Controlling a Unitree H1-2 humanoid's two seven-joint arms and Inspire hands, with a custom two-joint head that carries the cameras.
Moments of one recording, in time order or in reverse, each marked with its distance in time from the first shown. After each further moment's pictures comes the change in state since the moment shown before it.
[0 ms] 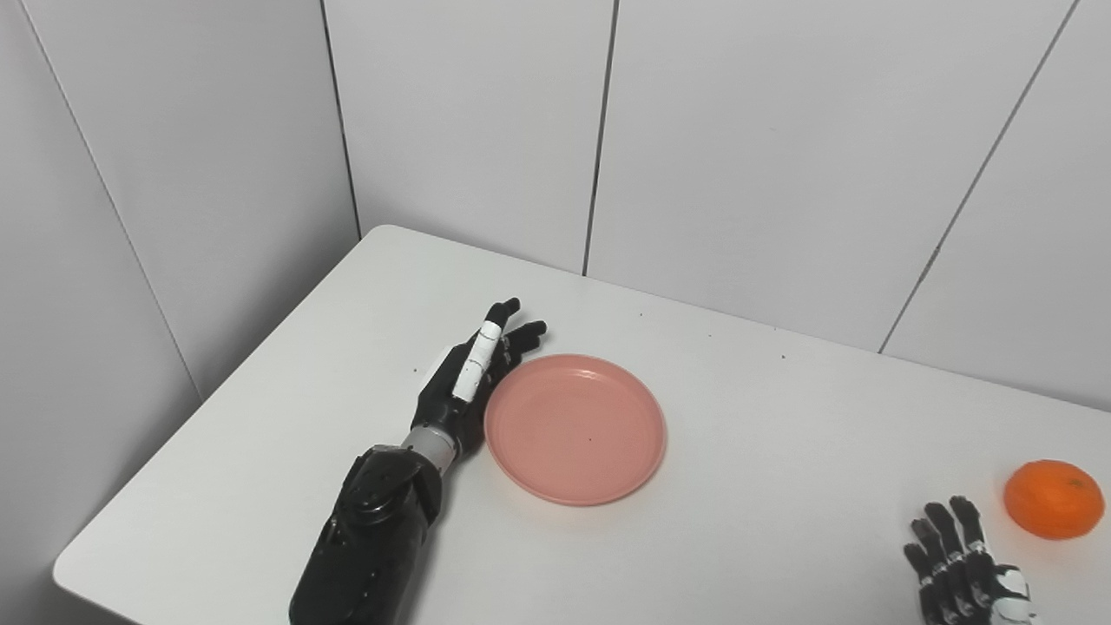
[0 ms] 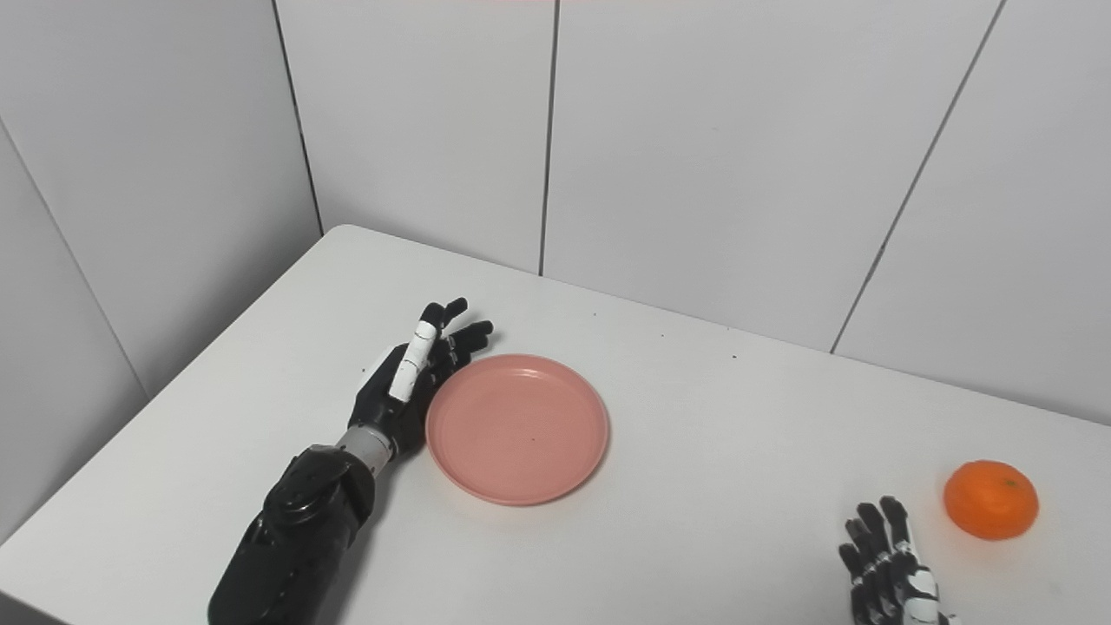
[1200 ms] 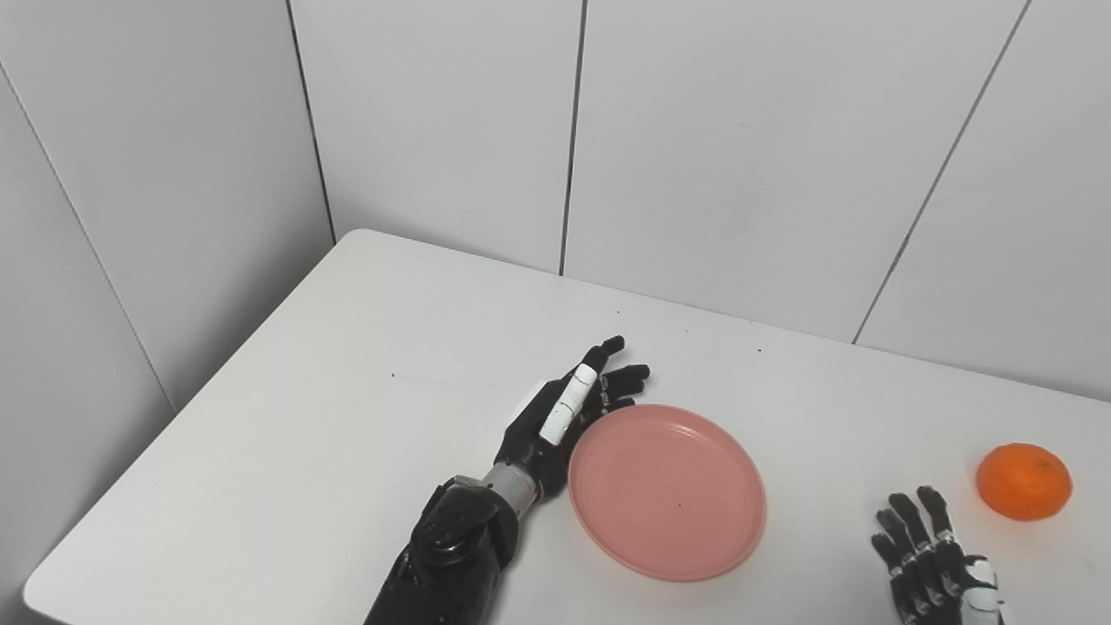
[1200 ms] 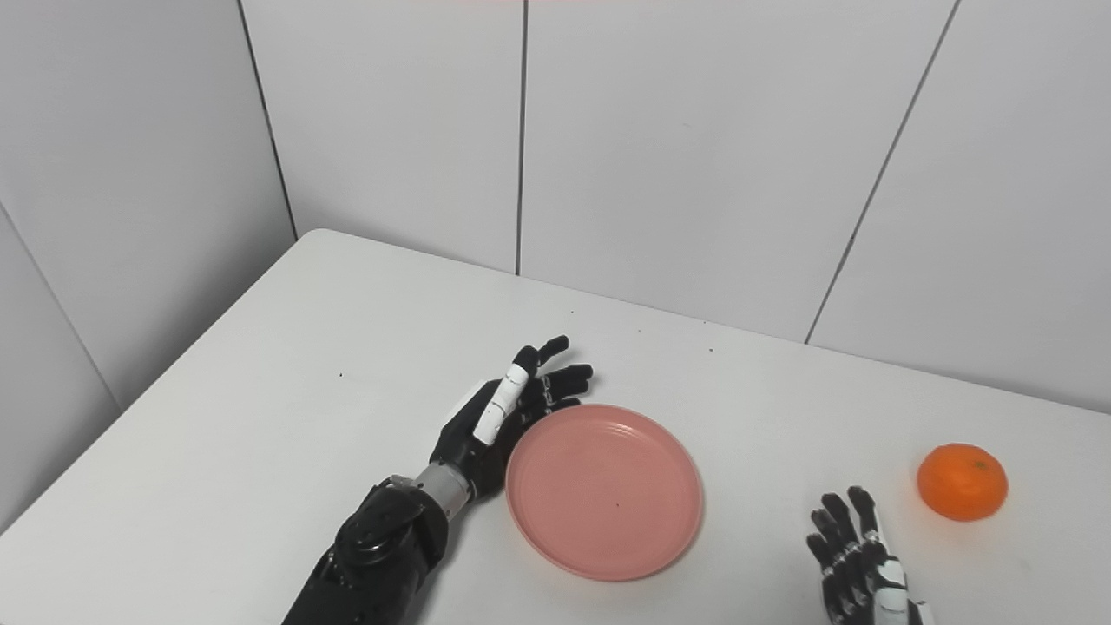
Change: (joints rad) left arm 0.011 -0.132 -0.134 0.003 0.059 -0.029 -0.034; right arm 0.015 0.014 0.018 -0.022 -0.007 0.000 0.004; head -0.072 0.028
